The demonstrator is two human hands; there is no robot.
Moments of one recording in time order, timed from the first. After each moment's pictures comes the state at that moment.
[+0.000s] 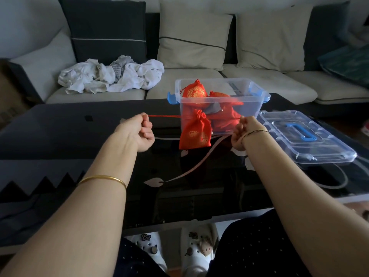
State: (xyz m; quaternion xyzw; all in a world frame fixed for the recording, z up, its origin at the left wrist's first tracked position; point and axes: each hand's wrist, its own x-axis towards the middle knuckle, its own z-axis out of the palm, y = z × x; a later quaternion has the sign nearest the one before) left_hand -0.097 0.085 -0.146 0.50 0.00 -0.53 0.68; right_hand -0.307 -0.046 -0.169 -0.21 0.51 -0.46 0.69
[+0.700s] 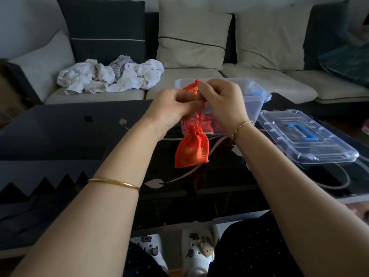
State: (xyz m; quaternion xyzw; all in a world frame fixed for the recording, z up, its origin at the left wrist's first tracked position) left_hand -0.157 0.078 -0.110 0.57 -0.51 -0.32 0.56; right_hand -0.268 0.010 -0.112 -0.76 0.30 -0.50 0.29
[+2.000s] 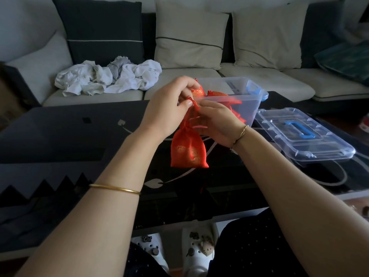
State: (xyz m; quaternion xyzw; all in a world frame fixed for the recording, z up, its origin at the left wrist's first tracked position) left_hand -0.155 0.078 -0.115 0.60 -0.66 0.02 0.45; right_hand -0.273 0.000 -0.139 -0.63 0.23 -0.30 0.68
